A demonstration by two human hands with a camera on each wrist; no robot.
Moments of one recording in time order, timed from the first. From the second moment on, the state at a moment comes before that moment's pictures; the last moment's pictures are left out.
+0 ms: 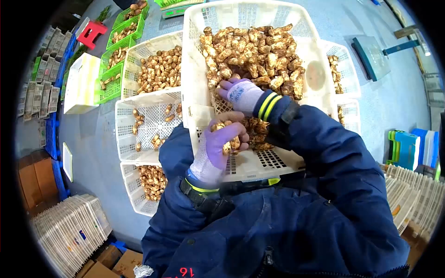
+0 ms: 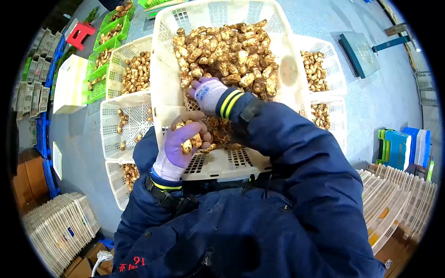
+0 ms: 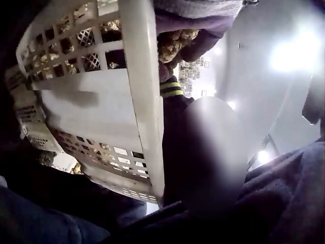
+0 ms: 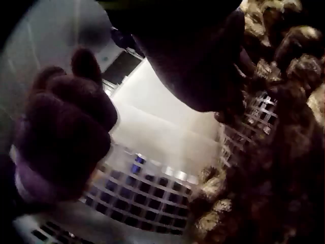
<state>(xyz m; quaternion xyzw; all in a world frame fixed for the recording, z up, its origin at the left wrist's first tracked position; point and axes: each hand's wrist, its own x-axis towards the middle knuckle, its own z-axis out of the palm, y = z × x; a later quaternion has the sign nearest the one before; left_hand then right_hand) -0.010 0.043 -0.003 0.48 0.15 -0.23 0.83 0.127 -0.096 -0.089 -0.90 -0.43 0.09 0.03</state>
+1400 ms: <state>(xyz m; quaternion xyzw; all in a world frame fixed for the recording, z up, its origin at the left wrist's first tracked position) -0.009 0.042 -0.007 0.38 0.22 -0.16 0.88 0.128 -0.121 0.039 -0.83 -0.24 0.35 0.37</state>
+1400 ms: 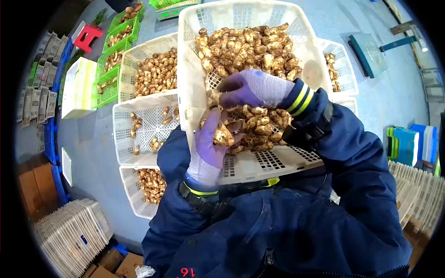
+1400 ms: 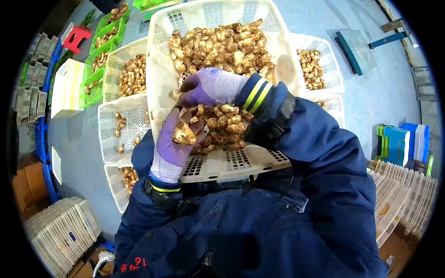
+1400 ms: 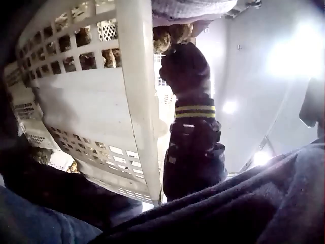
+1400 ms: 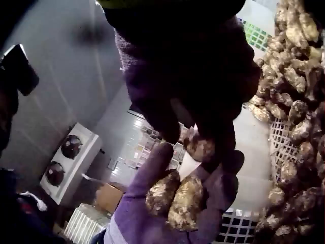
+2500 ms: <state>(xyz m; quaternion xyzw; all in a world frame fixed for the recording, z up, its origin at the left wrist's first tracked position) -0.003 0.037 0.010 0.63 -0.06 -0.24 0.74 0.125 -0.118 -0.053 -0.89 -0.36 0.25 0.09</state>
